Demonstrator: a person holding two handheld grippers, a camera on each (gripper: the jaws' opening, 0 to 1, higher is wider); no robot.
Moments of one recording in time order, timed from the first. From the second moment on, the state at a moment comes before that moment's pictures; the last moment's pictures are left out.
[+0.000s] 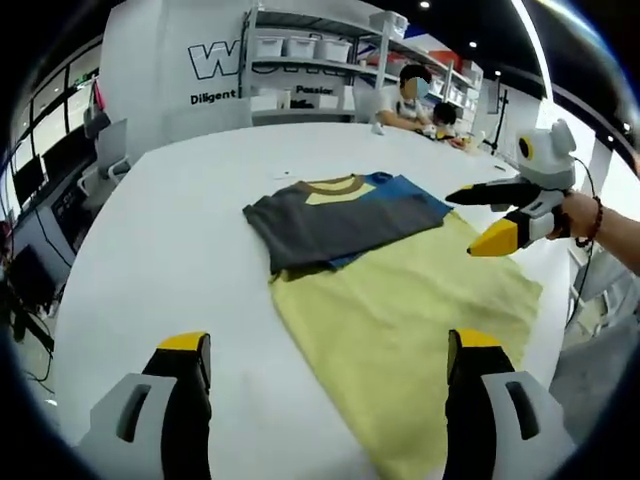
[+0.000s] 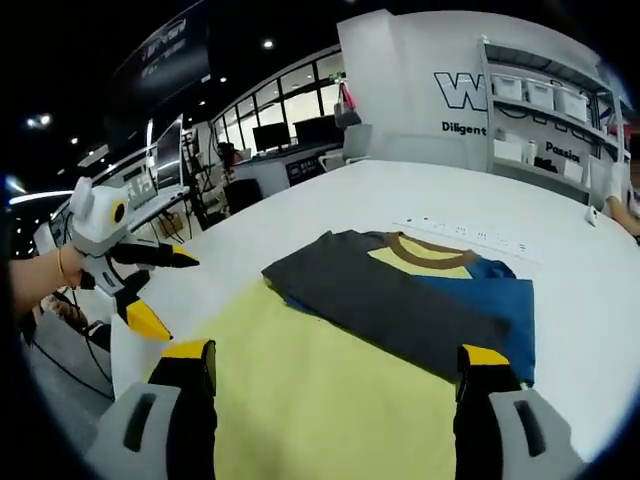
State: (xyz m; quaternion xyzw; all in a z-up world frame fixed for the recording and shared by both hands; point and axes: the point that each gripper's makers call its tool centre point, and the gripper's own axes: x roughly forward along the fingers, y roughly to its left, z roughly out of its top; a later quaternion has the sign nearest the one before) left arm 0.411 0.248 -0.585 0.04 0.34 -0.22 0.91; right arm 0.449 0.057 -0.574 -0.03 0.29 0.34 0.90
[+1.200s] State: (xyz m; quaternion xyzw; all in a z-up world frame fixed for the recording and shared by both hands) left arm 0.318 0.242 -0.602 0.02 0.40 -0.24 0.89; right arm 0.340 -0.047 -0.609 -0.01 0.36 0.23 0.90
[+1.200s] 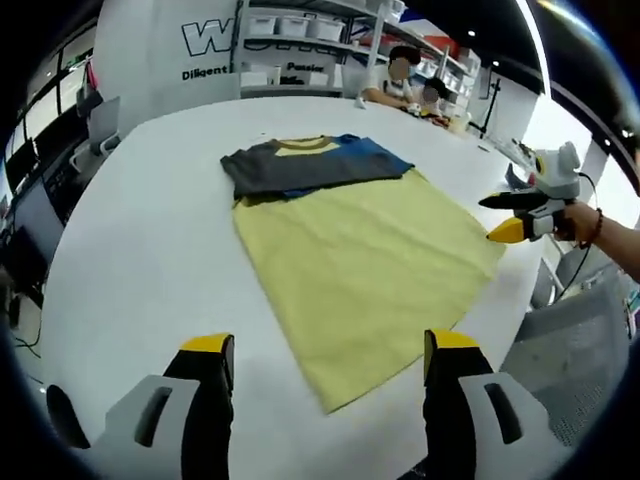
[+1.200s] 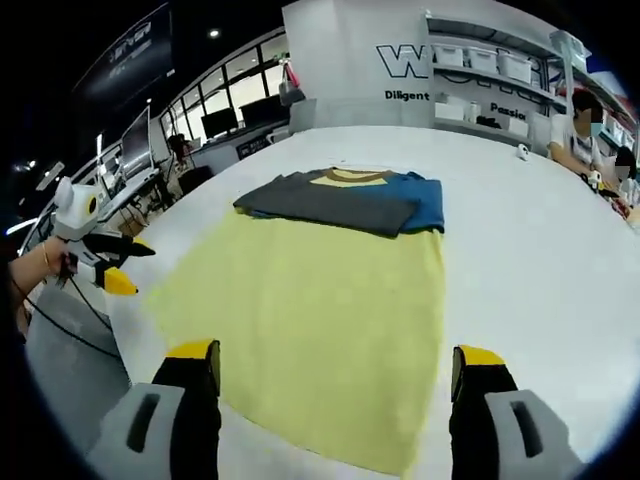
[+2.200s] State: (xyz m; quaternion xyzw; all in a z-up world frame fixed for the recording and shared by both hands) left arm 0.293 0.241 -0.629 -0.03 0.44 -0.18 0.88; right arm 0.299 -0.092 -0.637 0.00 0.41 0.16 0.90
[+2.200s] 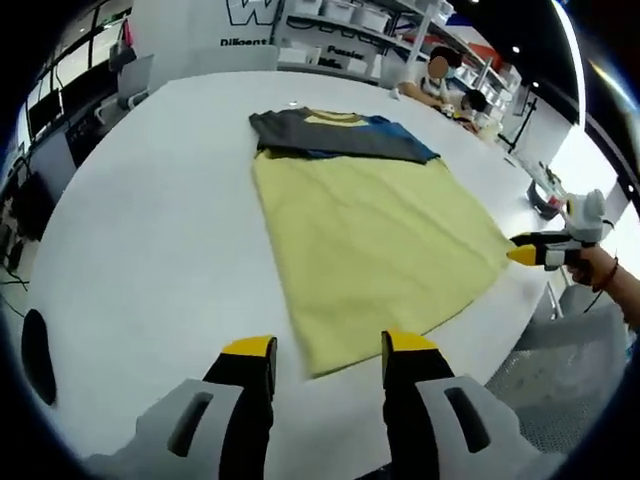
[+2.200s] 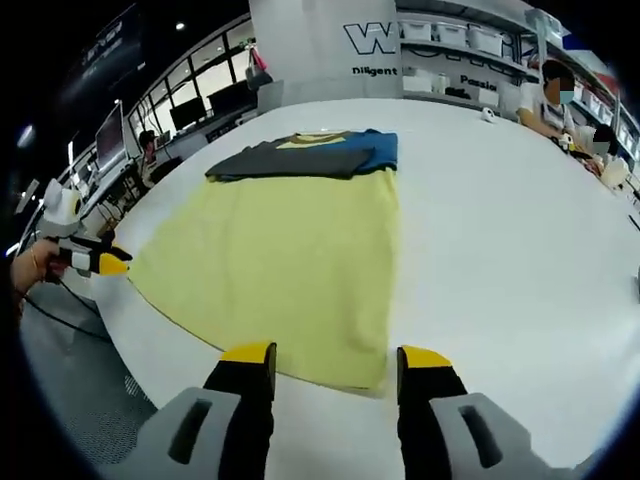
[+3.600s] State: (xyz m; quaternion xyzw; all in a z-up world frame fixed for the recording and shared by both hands) left arm 0.271 0.266 -0.621 0.09 0.46 -0.22 0.85; right arm 0.272 -0.082 -0.625 -0.08 0.45 0.18 0.87
